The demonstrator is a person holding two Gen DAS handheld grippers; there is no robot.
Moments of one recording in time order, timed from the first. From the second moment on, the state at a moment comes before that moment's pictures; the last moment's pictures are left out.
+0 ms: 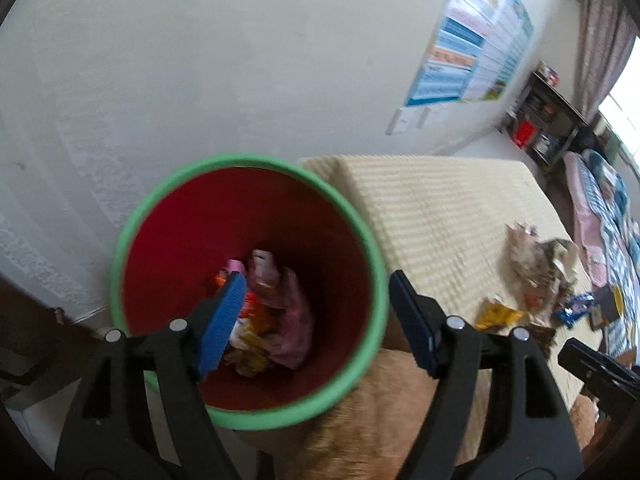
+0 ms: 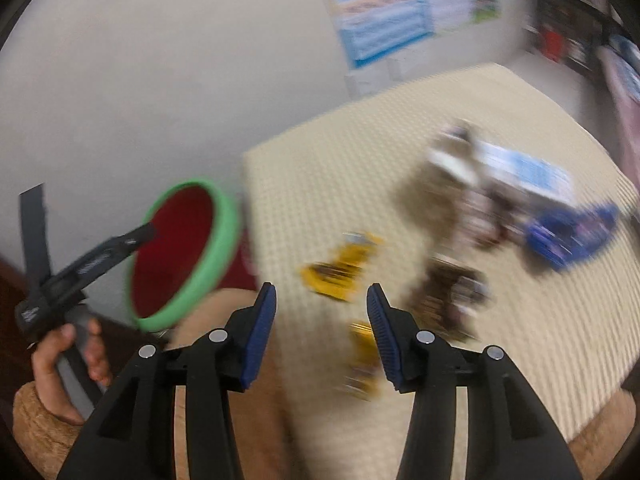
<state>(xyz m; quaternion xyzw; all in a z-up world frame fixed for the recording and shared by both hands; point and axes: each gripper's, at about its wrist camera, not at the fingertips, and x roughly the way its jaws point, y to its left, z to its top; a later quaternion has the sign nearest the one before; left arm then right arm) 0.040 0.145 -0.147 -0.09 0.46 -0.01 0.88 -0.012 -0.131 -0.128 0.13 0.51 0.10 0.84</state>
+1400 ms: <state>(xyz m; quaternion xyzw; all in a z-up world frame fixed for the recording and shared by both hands) 0.041 -0.028 -0.194 0.03 0.52 -0.19 0.83 -0.030 -0.244 -0.184 0.25 0.50 0.02 0.83</state>
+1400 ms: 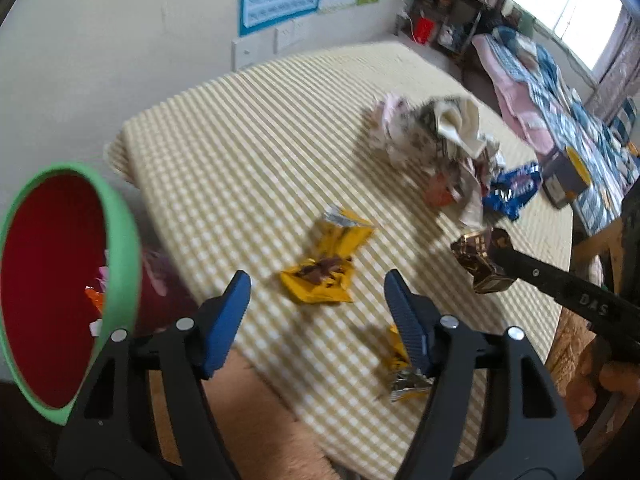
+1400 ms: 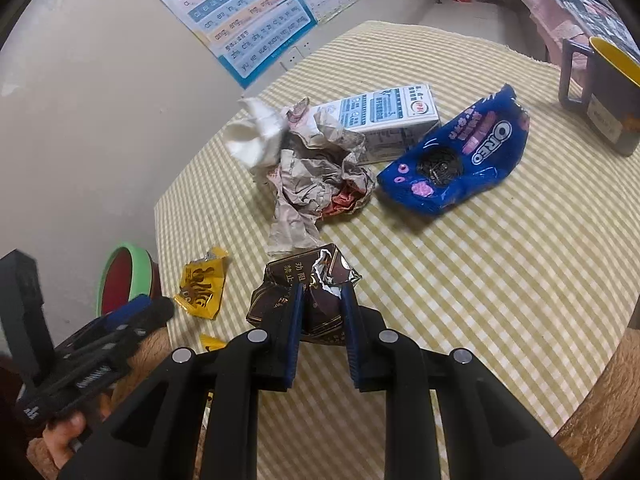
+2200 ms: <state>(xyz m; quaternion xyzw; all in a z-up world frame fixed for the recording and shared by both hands) 0.037 -0.010 -0.145 0.00 0.47 -0.15 0.87 -0.038 -0.212 -0.149 0.21 0.46 0.05 0.86</state>
